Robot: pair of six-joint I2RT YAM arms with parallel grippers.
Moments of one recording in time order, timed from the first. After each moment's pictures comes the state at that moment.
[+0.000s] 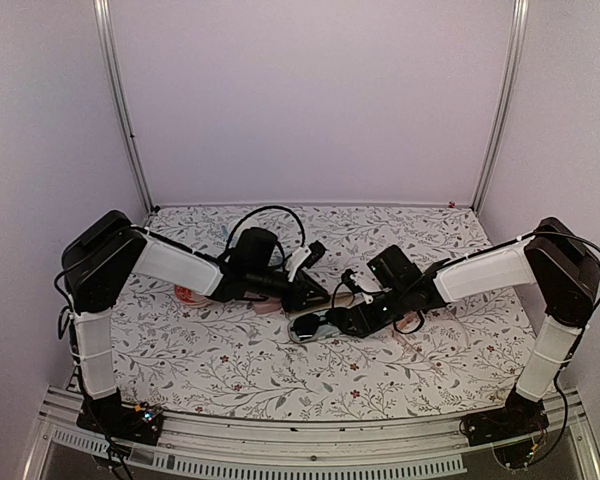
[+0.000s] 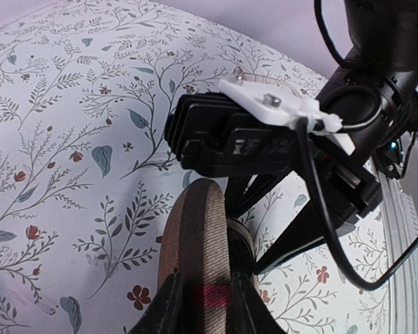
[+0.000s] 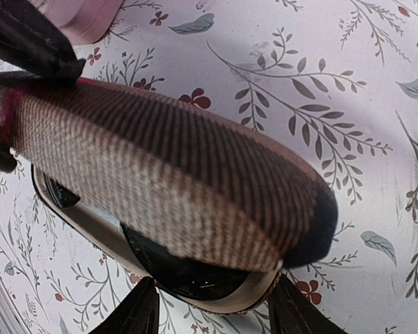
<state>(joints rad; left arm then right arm) -0.77 2.01 1.10 0.36 0.61 -0.02 0.77 1.79 0.92 -0.13 -0.23 0.24</state>
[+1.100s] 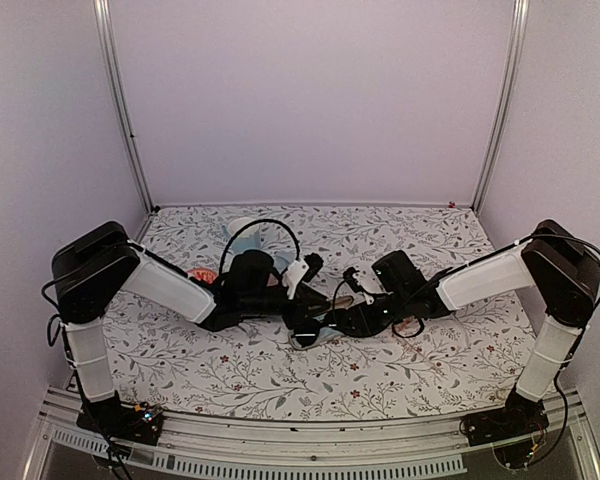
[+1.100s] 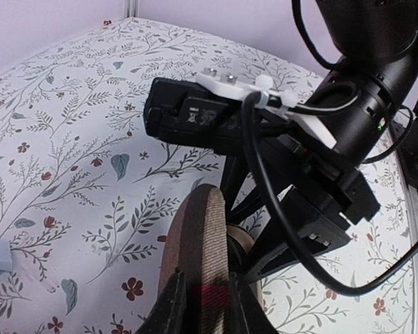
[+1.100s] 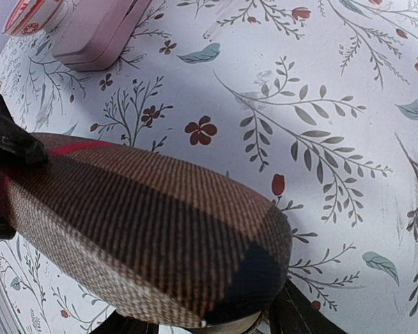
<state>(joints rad) -0.88 1.93 0.89 0.63 0.33 -0.06 0.77 1.79 0.84 0.06 -0.25 0.28</state>
